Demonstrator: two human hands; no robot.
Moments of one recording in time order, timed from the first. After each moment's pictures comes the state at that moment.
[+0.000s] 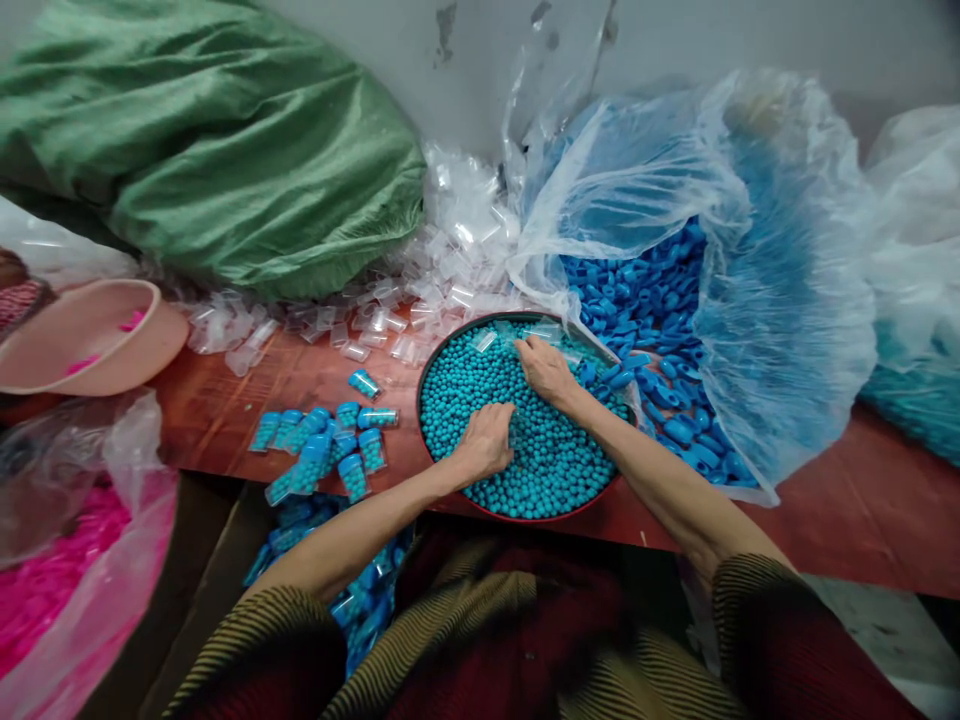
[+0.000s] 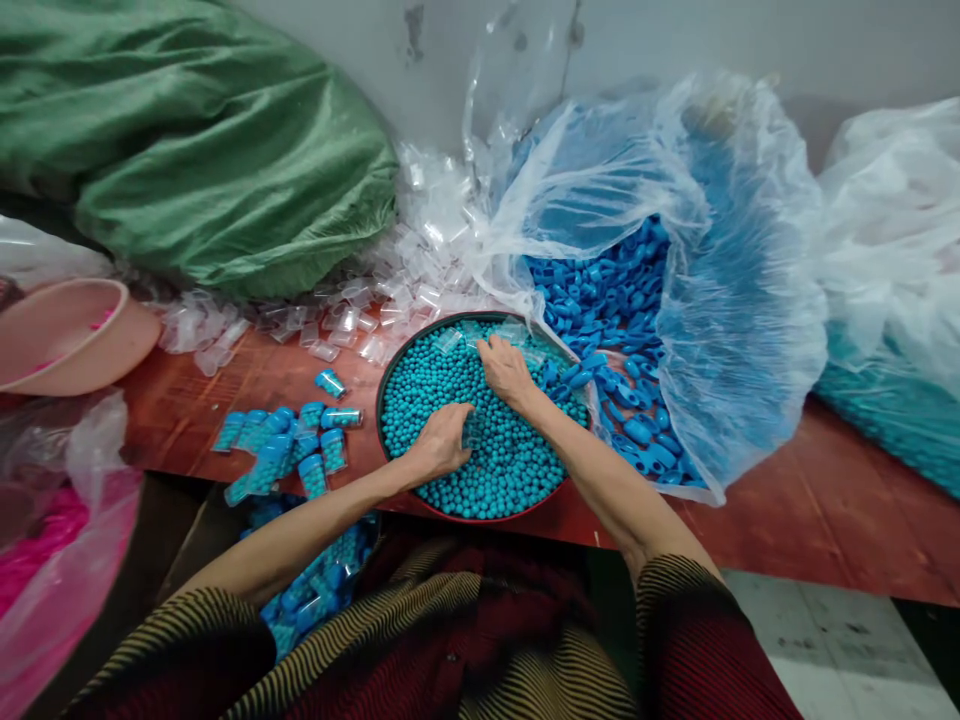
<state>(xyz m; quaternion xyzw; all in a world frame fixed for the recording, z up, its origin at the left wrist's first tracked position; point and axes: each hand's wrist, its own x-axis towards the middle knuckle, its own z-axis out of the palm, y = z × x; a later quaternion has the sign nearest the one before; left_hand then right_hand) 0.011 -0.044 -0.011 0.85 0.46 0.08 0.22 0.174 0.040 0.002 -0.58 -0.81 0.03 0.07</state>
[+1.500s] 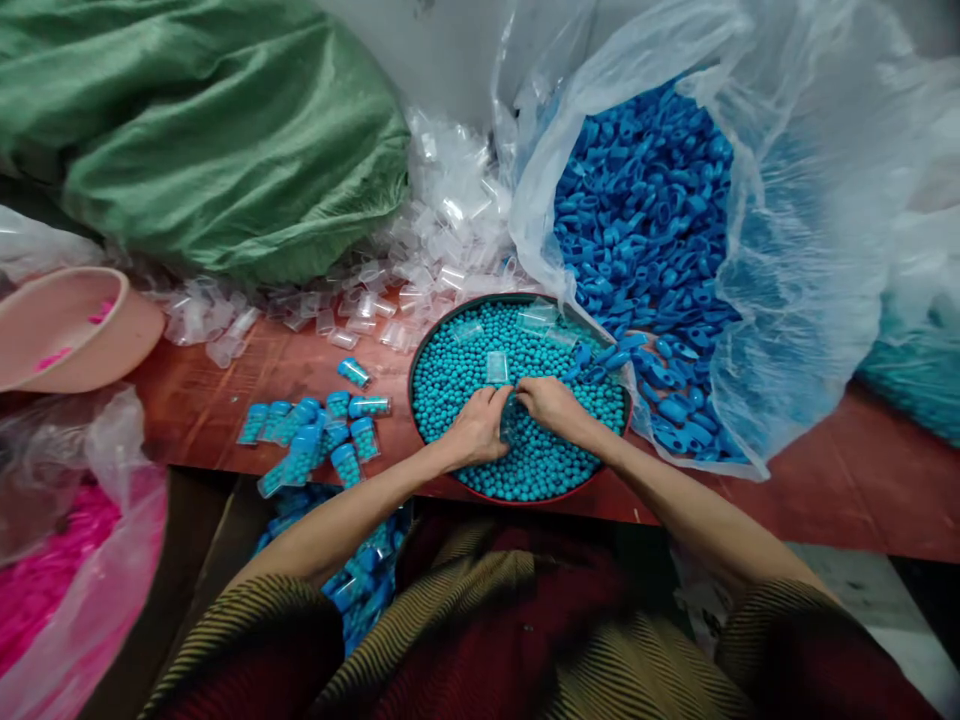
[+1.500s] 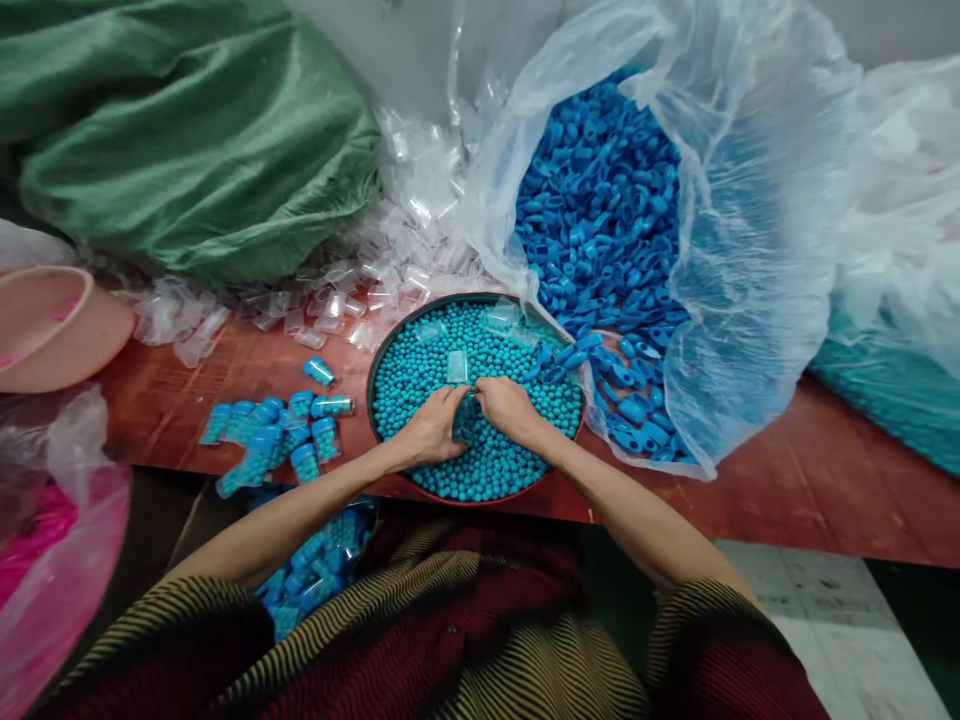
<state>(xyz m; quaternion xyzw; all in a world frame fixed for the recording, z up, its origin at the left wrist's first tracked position) 0.008 -0.042 -0.005 0.86 0.44 0.05 0.25 0.178 -0.020 0.009 -0.61 -0.75 0.24 0.04</state>
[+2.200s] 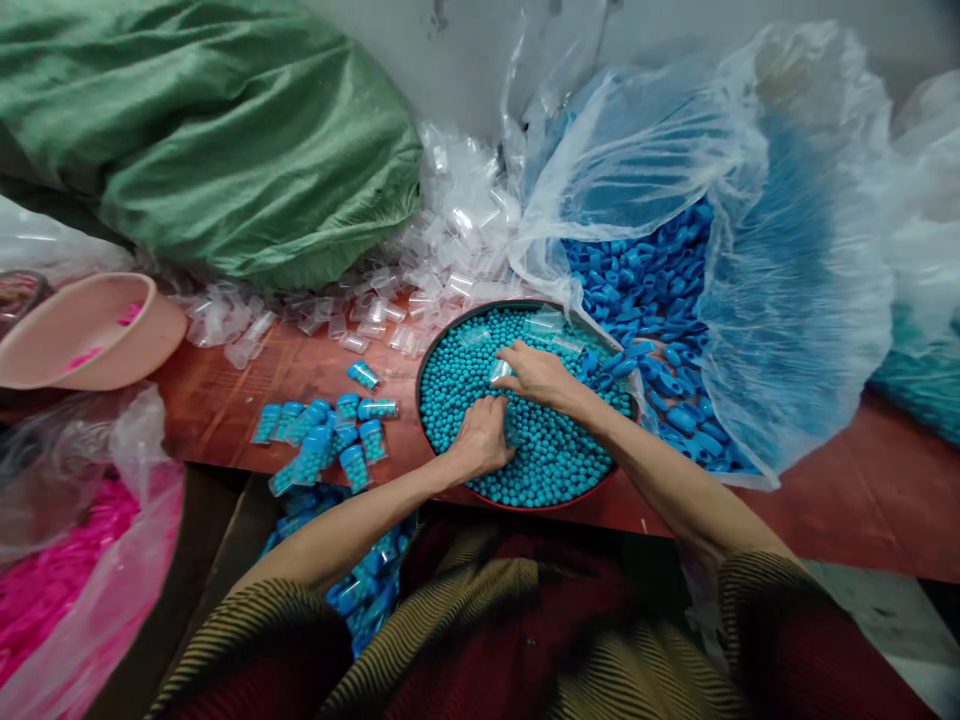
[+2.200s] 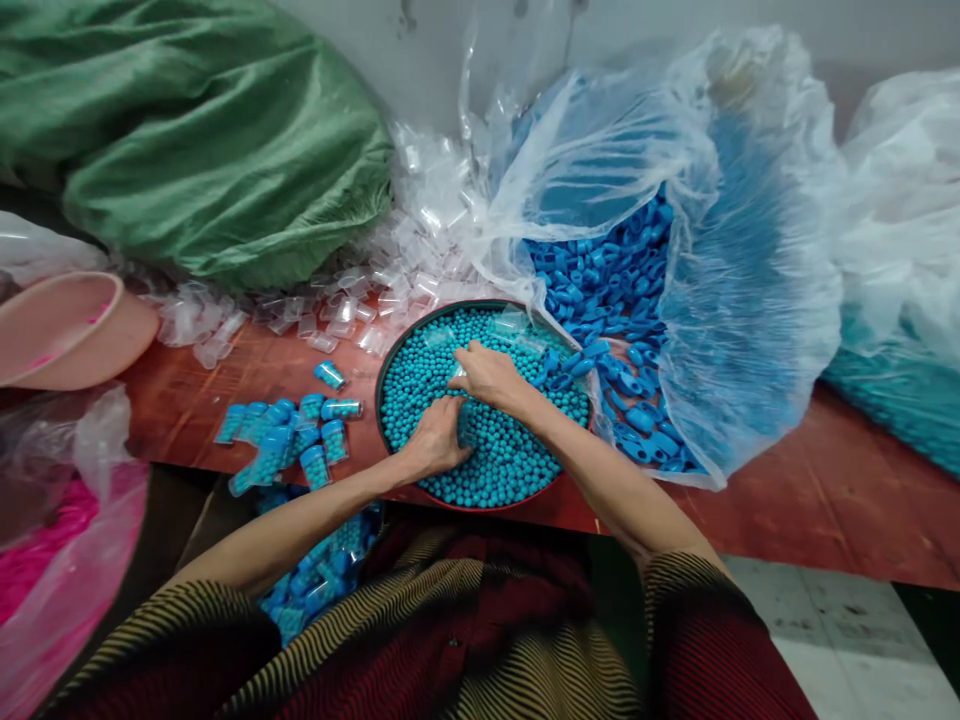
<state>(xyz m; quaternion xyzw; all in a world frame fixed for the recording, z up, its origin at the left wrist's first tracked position) 0.012 -0.052 -0.005 0.84 0.50 0.05 0.21 0.152 0.013 0.039 -0.54 -0.83 0.16 0.00</state>
